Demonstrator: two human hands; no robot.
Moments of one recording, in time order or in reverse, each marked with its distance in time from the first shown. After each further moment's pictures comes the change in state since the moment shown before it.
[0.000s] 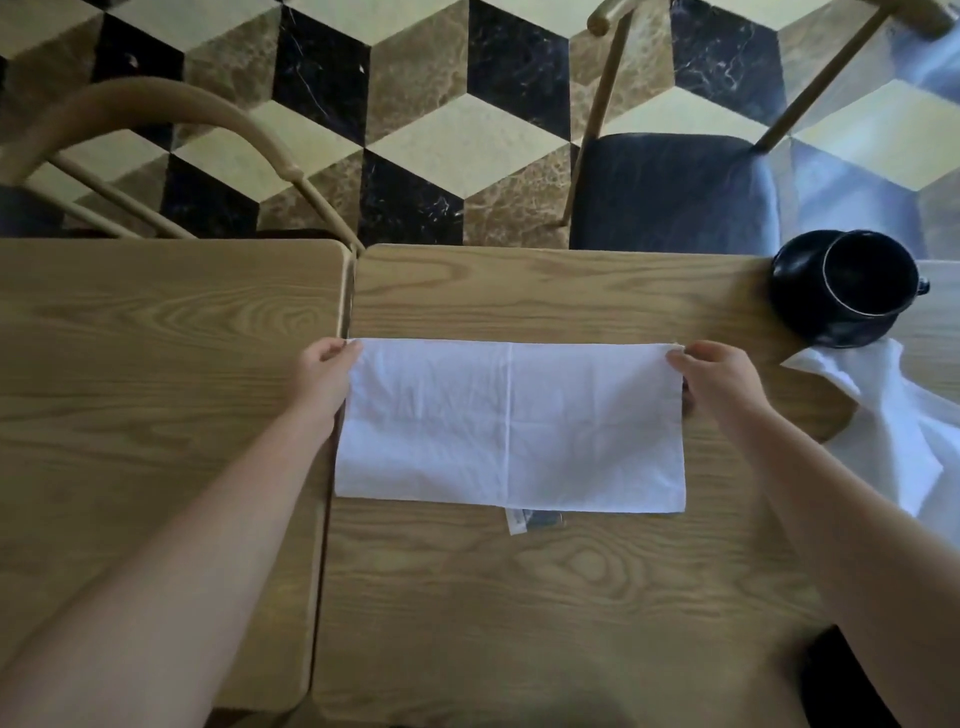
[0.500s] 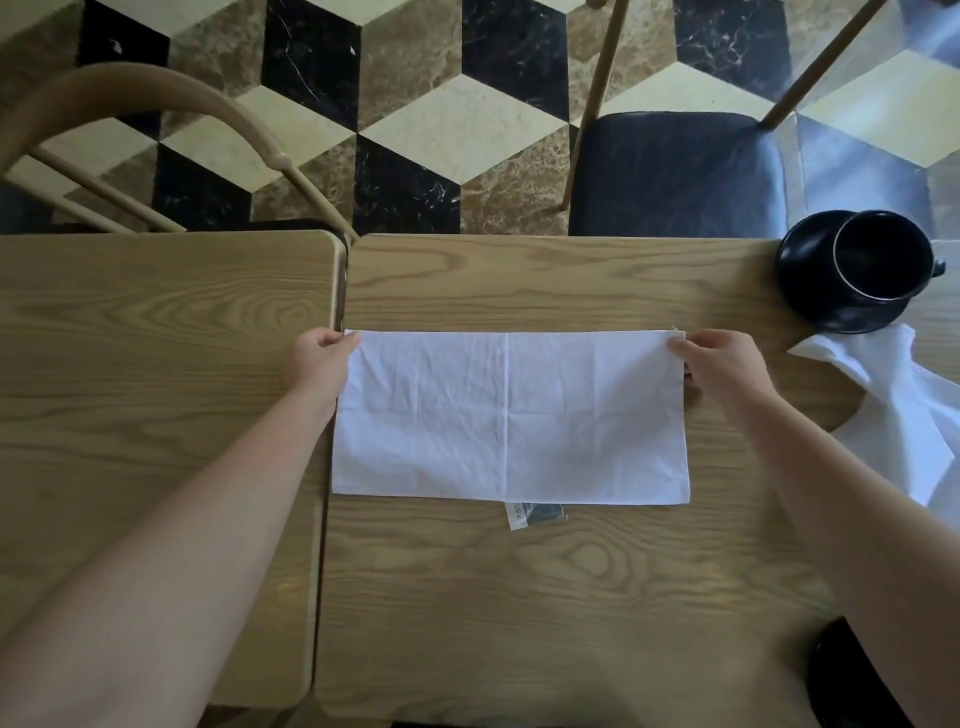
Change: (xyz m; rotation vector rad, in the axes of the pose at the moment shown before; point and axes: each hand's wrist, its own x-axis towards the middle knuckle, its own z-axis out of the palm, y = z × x) left_hand 0.017 0.004 0.012 0.168 0.059 -0.035; right_hand 0.008 0.002 0.002 -0.017 -0.026 0.015
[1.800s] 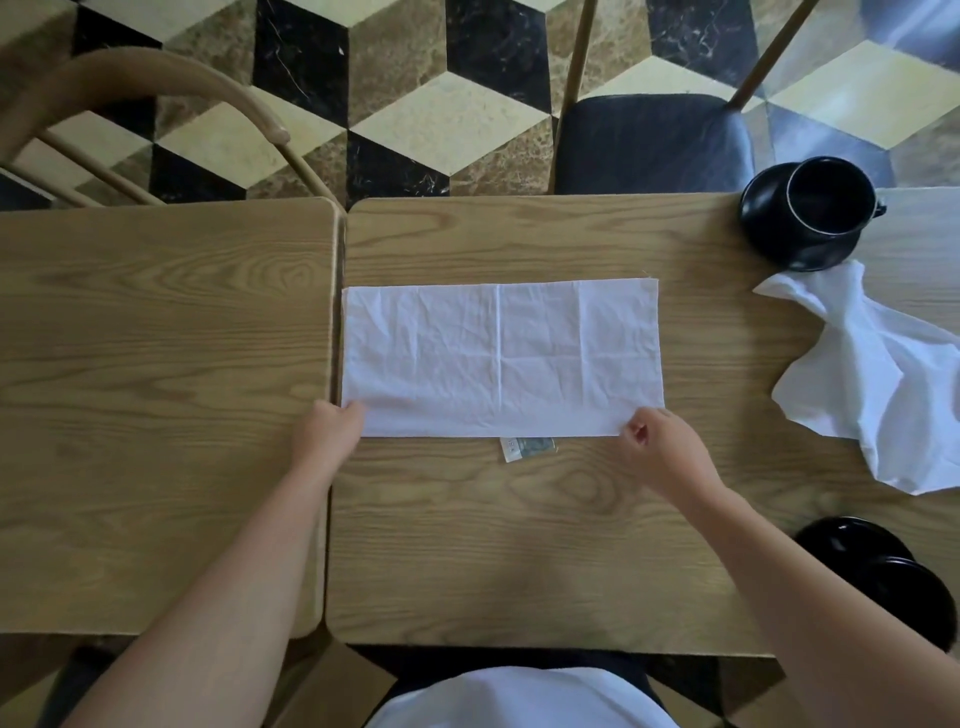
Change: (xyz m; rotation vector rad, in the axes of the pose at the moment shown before) left_hand -0.106 -0.088 -0.031 0.471 -0.132 -0.060; right_hand -0.142 0.093 0.050 -0.394 -0.072 -0.234
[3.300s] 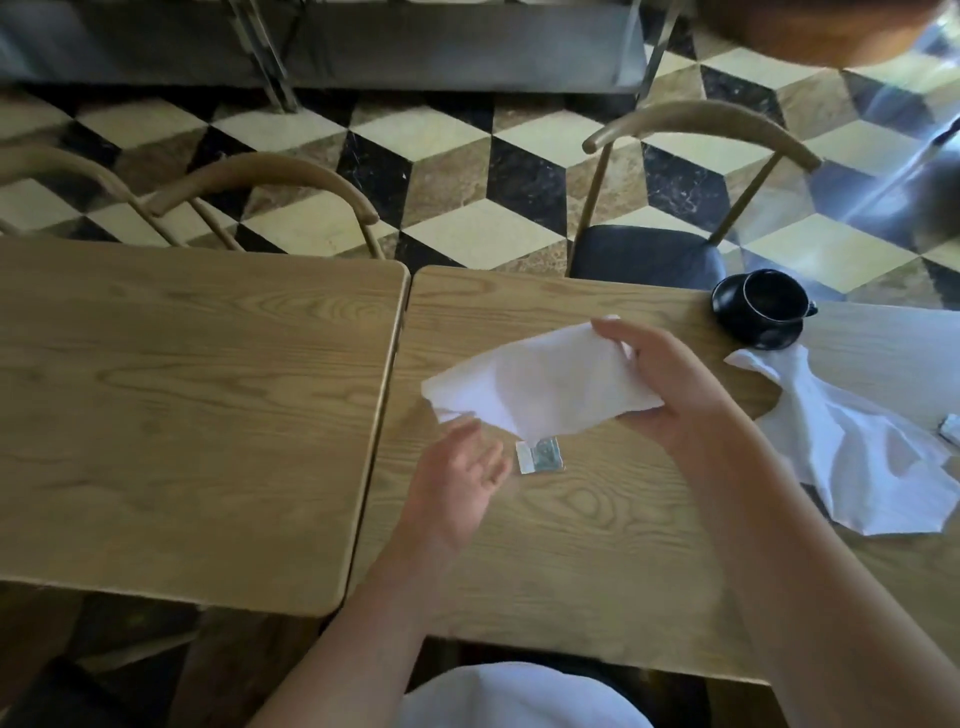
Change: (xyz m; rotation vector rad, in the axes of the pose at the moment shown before) left_hand -0.181 0.035 0.008 -1.675 -0.662 -0.089; right_hand -0.113 -0.180 -0.147 1.303 -0.423 0.042
